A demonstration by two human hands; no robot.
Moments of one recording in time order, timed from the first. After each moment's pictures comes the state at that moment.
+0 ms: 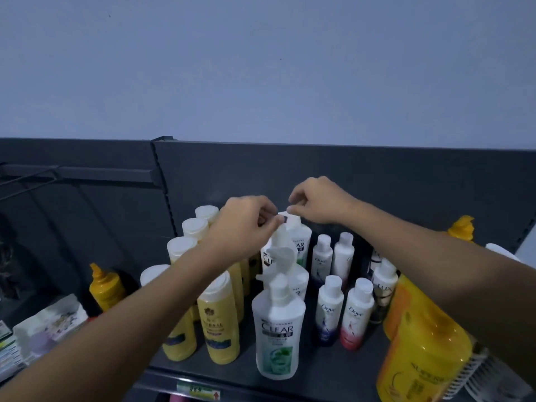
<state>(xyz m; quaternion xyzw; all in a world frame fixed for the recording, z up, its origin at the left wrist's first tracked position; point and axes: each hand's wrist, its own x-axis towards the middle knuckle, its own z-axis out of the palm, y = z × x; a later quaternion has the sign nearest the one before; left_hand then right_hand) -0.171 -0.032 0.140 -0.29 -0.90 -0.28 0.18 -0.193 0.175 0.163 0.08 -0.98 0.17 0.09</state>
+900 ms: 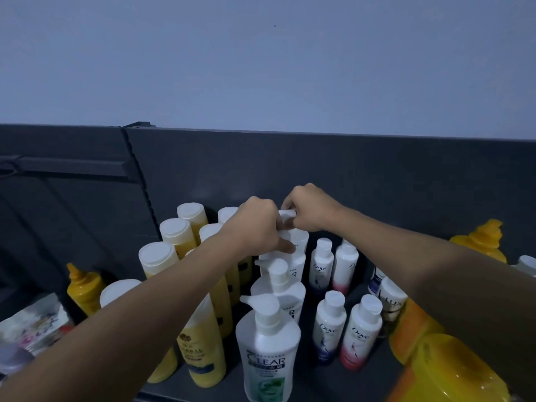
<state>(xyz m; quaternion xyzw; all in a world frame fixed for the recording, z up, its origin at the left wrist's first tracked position) -0.248 0.026 0.113 -0.27 -0.96 -0.11 0.03 -0.263 0.191 0.114 0.09 -0.98 0.15 0.04</state>
